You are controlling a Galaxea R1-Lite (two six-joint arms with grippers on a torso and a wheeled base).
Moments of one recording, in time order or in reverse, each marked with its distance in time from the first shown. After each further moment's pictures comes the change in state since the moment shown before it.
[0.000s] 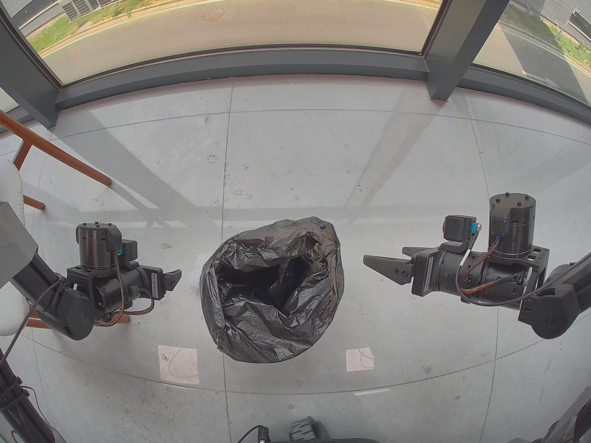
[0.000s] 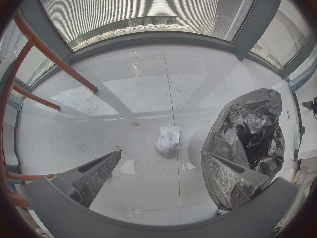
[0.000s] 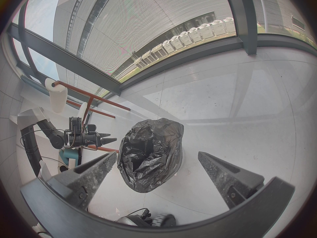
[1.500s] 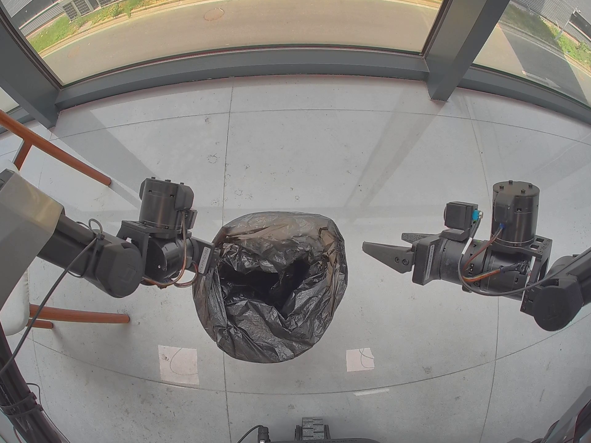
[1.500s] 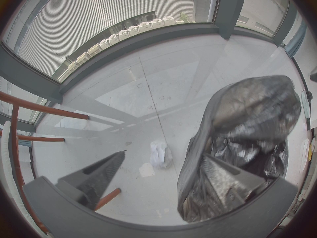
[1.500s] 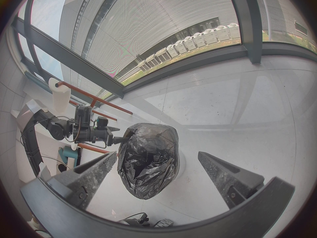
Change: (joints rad) left arm -0.231 0.031 -0.402 0.441 0.281 0.130; right arm -0.001 -0.019 -0.045 0.015 0.010 -0.023
